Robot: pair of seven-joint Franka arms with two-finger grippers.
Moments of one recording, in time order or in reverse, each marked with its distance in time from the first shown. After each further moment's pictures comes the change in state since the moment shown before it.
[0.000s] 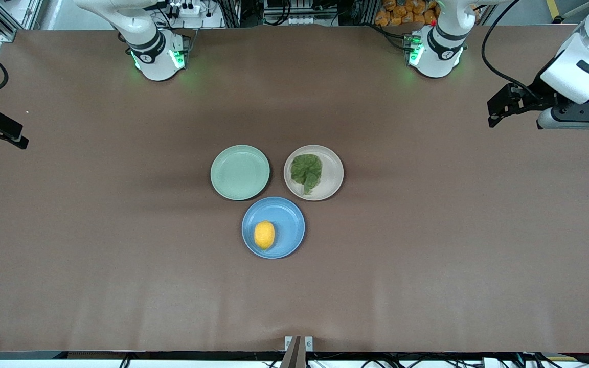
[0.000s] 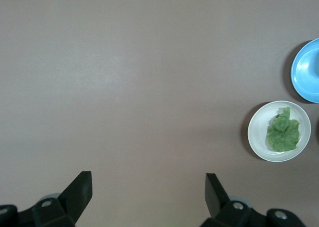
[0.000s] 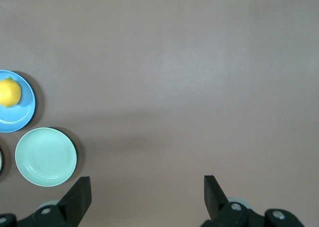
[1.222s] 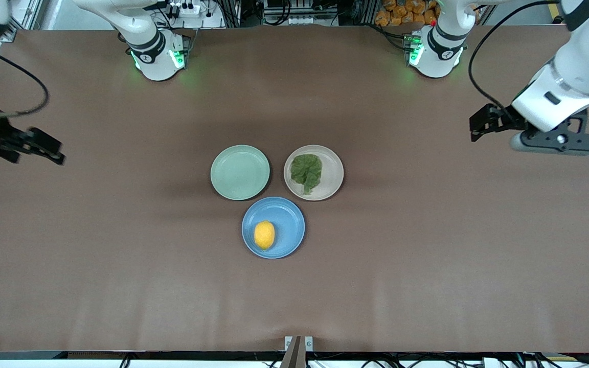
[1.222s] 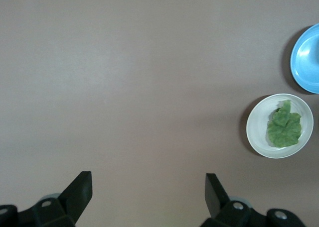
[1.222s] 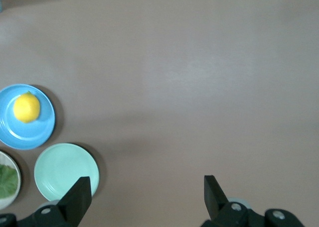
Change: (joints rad) left arm -0.035 0.092 -0.014 0.000 -0.001 0.049 0.024; right arm 0.024 0.039 0.108 -0.097 0.010 0.168 0.174
